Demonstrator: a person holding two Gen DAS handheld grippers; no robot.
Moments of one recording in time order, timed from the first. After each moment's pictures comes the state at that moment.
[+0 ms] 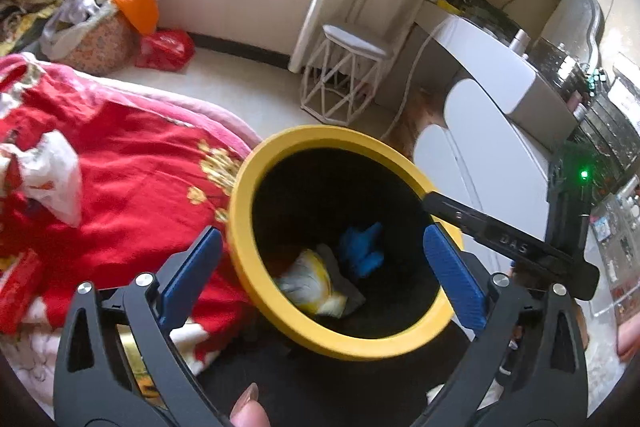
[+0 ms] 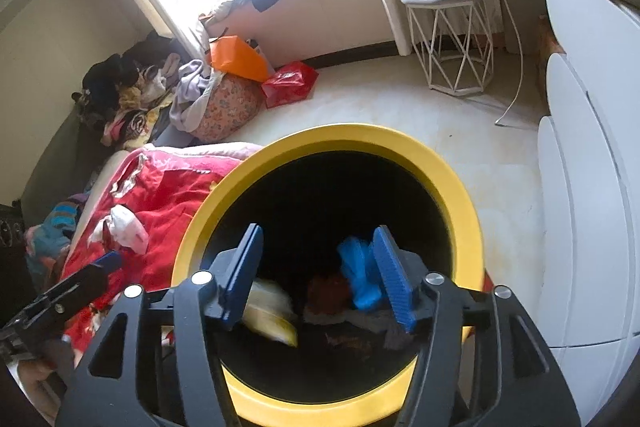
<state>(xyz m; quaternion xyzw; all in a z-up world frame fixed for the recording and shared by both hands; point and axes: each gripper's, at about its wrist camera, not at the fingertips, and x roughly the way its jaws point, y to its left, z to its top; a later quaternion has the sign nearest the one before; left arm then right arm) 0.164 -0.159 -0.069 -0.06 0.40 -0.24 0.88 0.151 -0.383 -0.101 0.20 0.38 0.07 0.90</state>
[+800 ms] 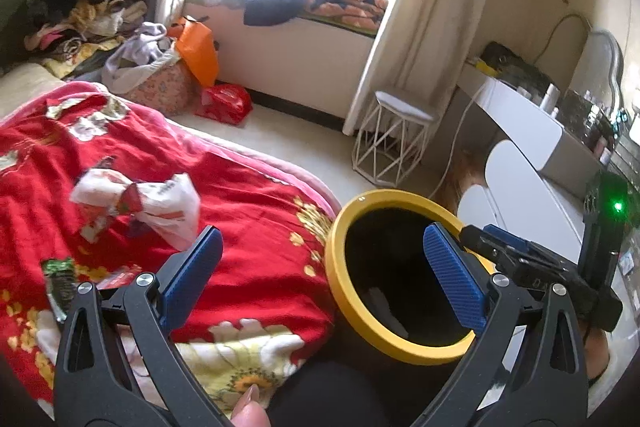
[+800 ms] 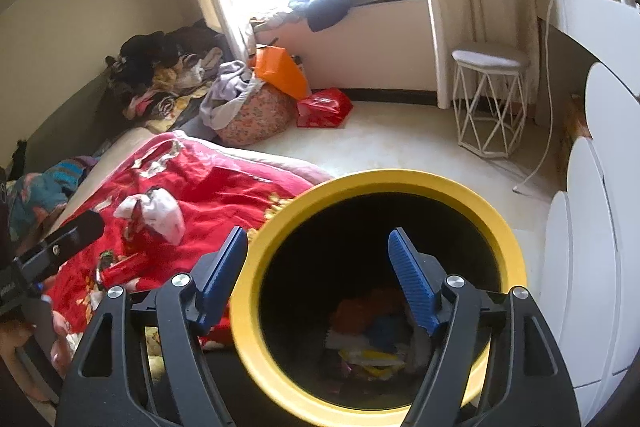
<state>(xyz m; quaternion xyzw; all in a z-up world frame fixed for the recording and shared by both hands) 0.133 -0.086 -0.027 -0.08 0.31 -0.15 0.94 0.137 -0.308 -0.057 0.11 0.32 0.12 0.93</state>
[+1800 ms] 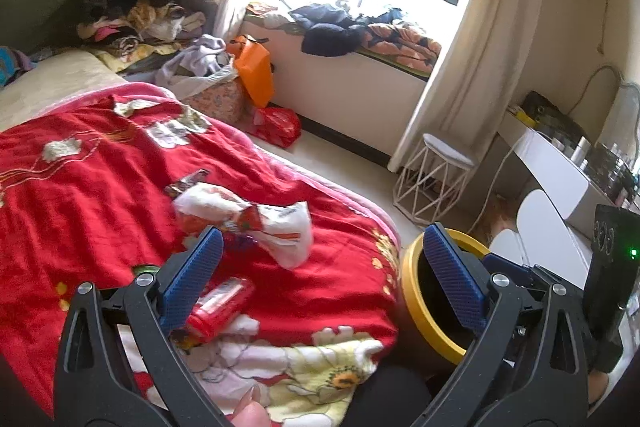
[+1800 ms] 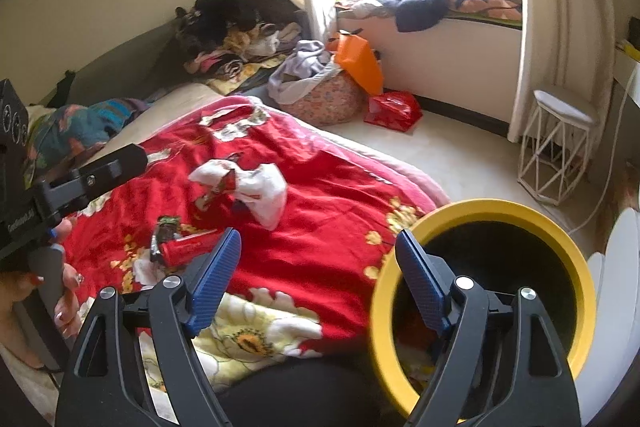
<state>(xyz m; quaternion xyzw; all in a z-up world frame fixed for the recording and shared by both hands) 0.108 0.013 -0.007 -0.12 0.27 -0.06 0.95 0.134 -0.176 -0.035 0.01 0.32 0.23 0.92</state>
